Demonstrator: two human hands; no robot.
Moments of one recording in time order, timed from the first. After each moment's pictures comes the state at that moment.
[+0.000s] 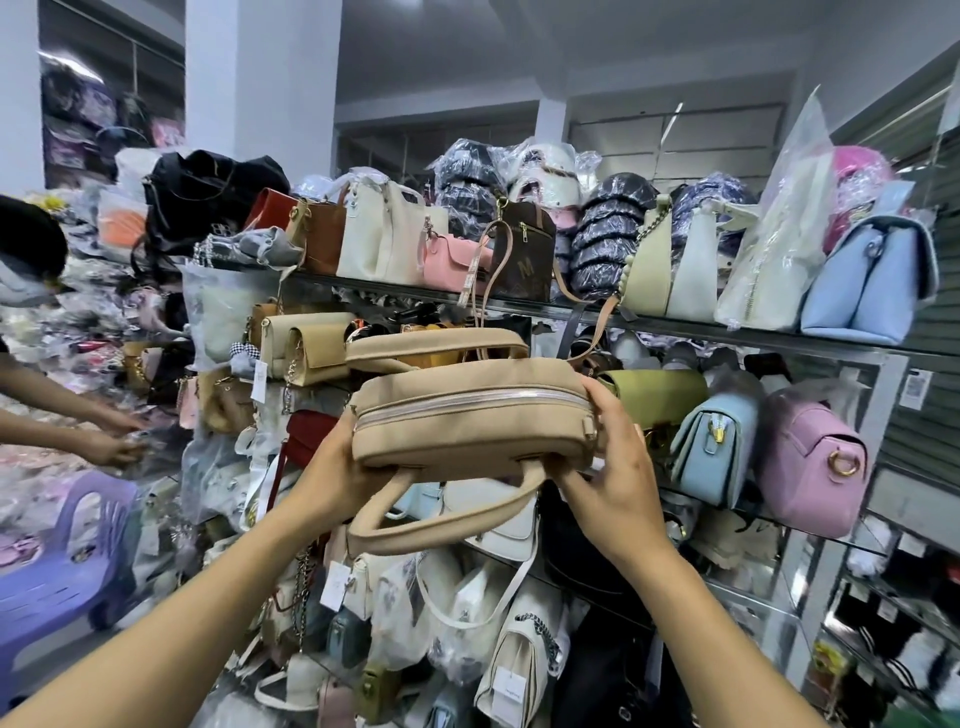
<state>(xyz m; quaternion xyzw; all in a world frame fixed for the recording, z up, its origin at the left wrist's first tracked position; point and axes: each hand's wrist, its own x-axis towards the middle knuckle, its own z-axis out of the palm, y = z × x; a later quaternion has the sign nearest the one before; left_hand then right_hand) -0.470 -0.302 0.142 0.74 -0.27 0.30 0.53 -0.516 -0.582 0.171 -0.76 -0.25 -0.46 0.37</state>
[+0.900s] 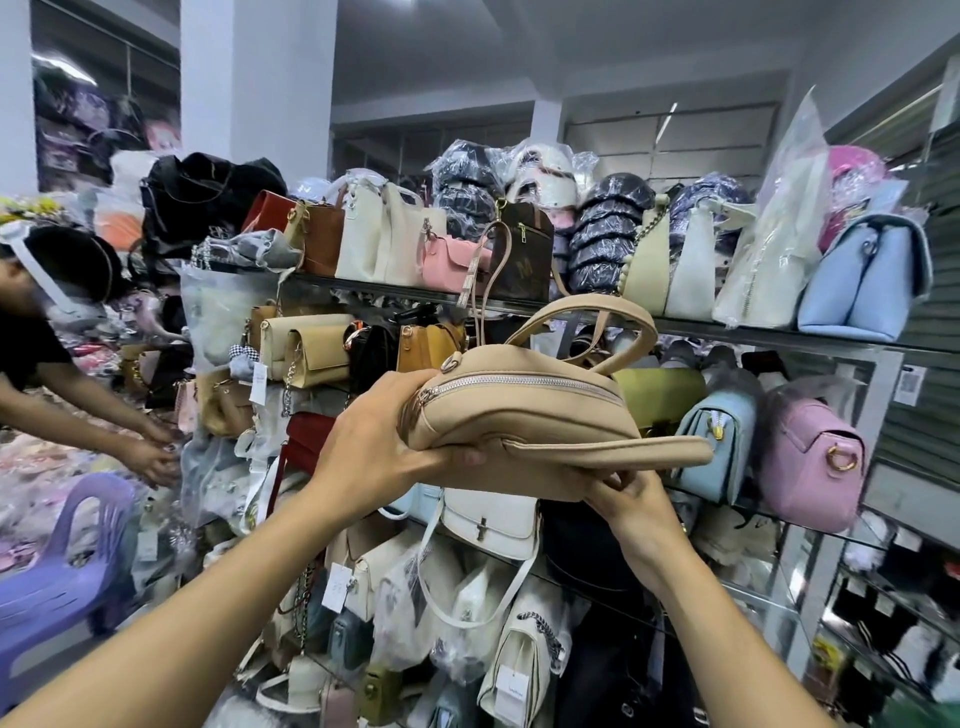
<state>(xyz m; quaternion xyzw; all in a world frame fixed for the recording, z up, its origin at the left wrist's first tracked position) -0.504 -0.328 0.187 0.80 -0.25 0.37 0.42 -0.478 -0.619 0.128 -0.71 -0.13 -0.23 0.66</state>
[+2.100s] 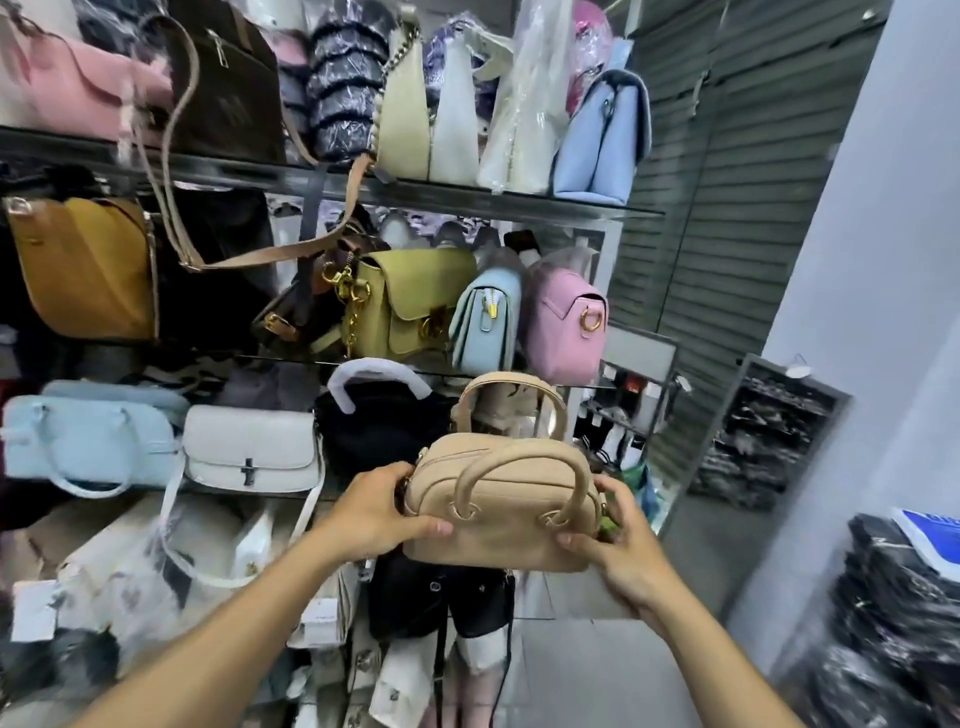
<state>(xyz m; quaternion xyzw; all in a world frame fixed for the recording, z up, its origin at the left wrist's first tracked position) -0.421 -0.546 0.037 0.84 -0.37 -0.07 0.40 -0.613 -0.790 0.007 -0.77 0.19 -0.26 0.55</state>
